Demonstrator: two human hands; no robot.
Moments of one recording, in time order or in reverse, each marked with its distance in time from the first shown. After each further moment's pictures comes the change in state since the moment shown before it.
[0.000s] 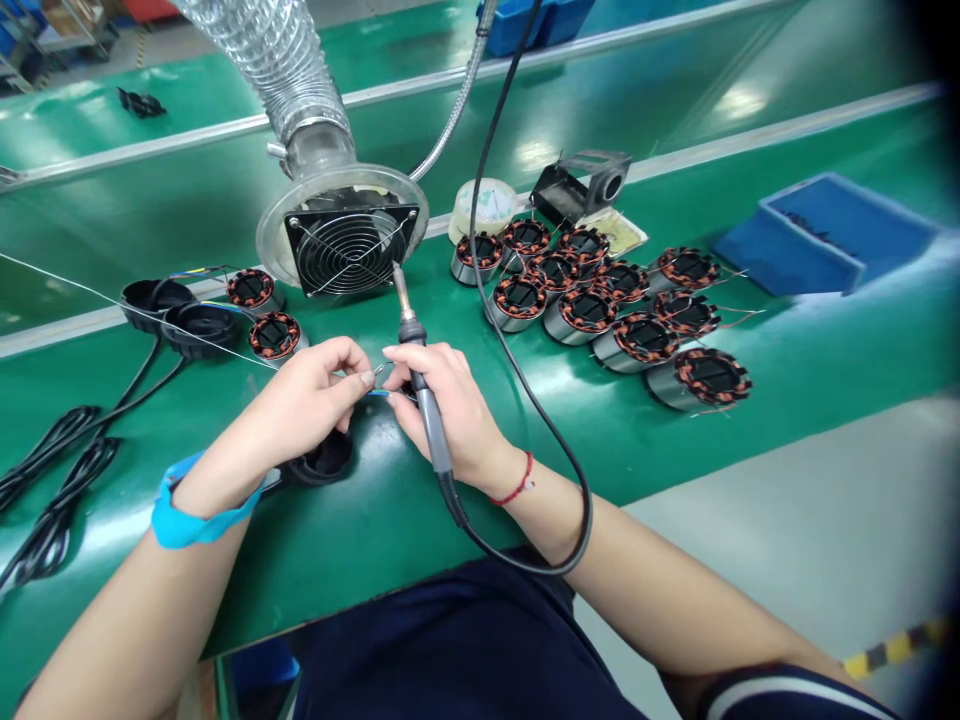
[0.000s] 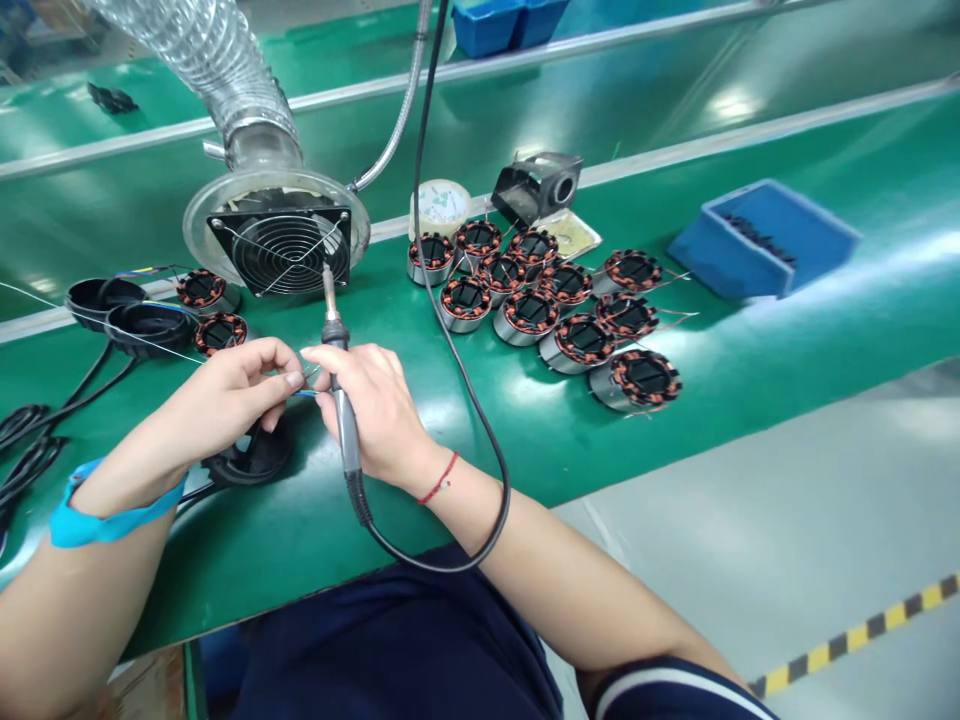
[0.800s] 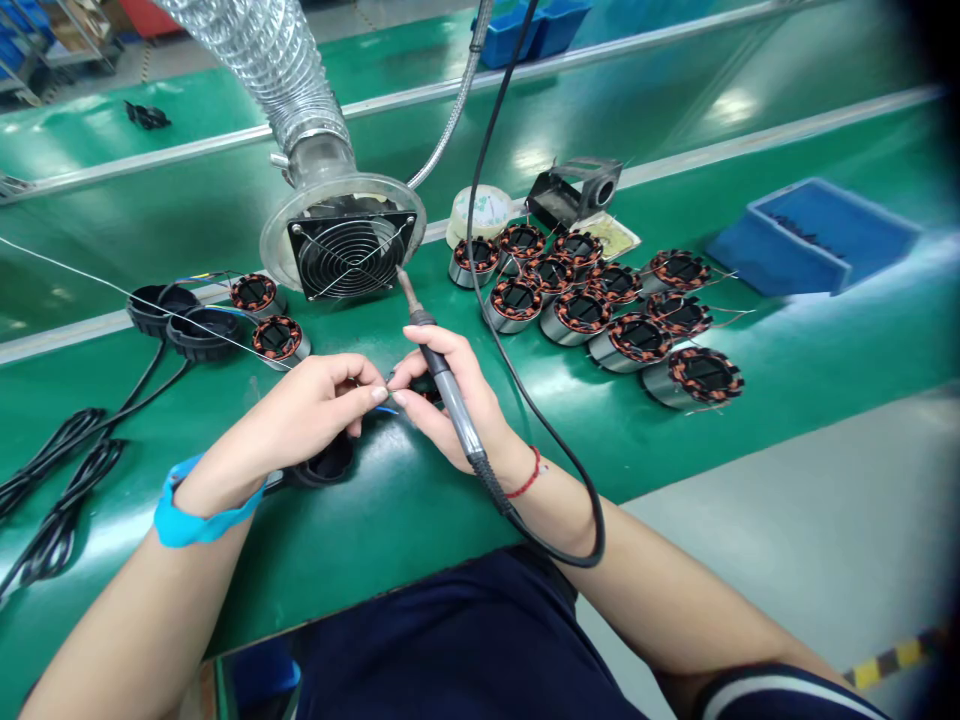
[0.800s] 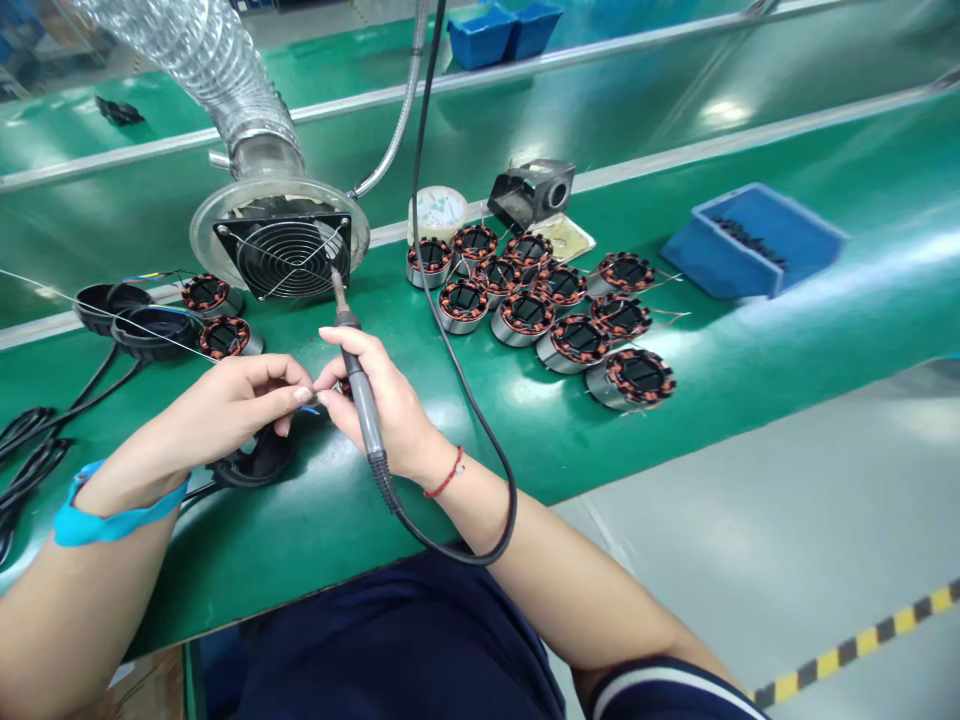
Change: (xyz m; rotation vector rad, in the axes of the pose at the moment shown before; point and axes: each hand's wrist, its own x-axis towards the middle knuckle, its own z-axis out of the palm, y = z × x) left_hand -0.006 0.007 -0.003 0.060 -0.099 -0.004; right_hand 0.002 -0.001 -0.005 0.371 0.011 0.179
